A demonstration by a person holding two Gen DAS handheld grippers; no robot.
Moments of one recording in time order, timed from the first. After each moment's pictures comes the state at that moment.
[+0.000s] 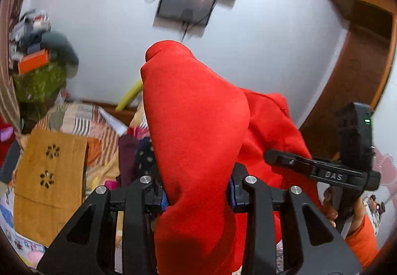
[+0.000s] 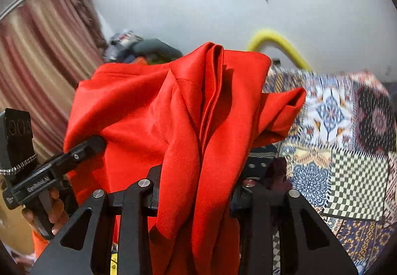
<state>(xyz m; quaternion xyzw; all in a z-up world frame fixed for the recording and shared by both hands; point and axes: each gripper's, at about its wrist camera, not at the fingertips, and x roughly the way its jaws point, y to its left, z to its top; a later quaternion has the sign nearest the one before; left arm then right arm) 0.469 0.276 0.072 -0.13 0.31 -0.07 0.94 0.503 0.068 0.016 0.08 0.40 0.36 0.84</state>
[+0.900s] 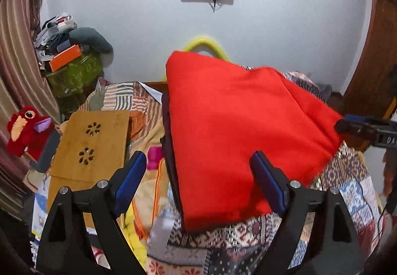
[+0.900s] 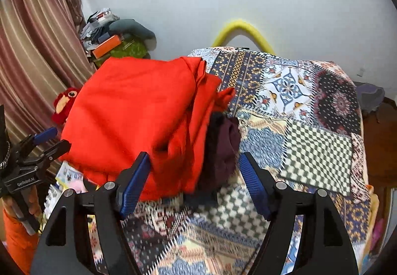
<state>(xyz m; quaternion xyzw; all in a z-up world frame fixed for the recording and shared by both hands) 0.414 0.250 0.009 -0.03 0.37 0.04 0.93 0.448 0.004 -0.007 0.00 0.41 0.29 0.86</state>
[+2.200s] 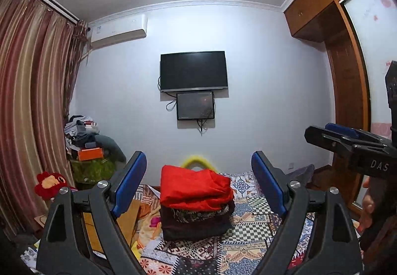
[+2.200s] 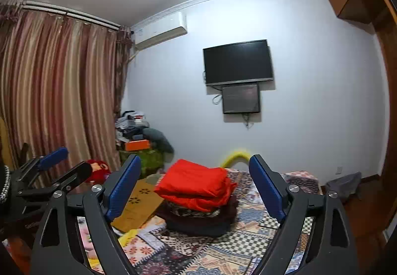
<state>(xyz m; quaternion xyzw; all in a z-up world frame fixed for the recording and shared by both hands) 0.065 0.102 0.126 0.02 0.00 0.05 1.00 0.158 -0.066 0.097 0.03 0.02 0.28 0.96</state>
